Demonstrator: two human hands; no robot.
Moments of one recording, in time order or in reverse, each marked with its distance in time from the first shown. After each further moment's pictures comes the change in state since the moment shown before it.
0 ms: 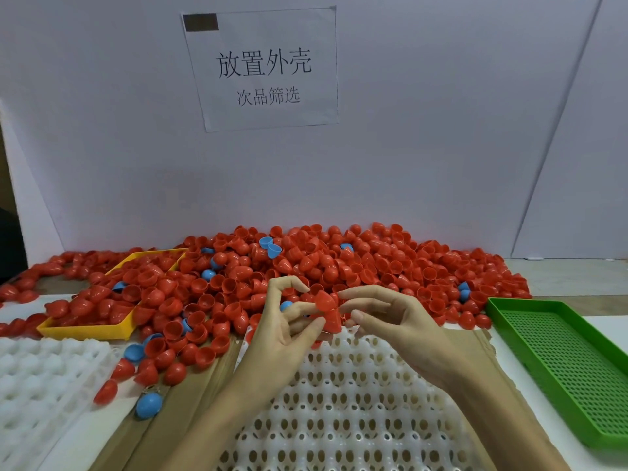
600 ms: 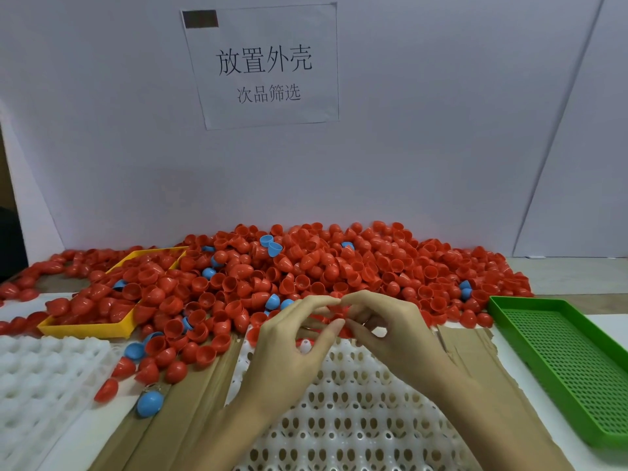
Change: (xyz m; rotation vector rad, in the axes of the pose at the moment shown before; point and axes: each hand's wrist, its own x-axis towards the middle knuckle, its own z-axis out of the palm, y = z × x) left_hand -0.007 0.001 0.014 0.473 0.137 0.235; right_hand -0.004 -0.005 0.021 -0.665 0.164 -0.292
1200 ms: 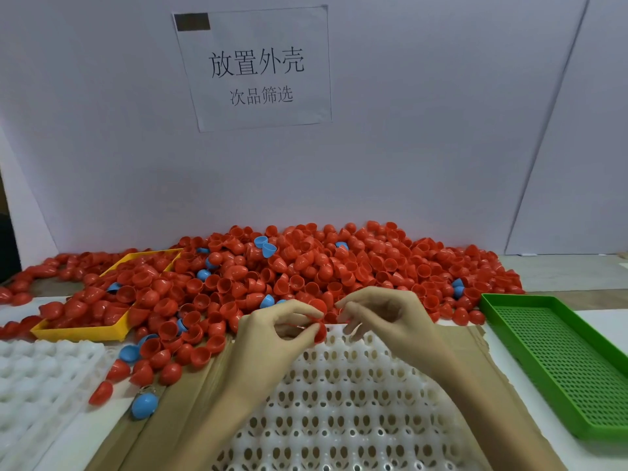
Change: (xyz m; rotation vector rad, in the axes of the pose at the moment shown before) left_hand 0.006 -0.012 -0.010 -0.040 -0.015 -0.207; right_hand 0.004 0.018 -0.012 0.416 -0.041 0.171
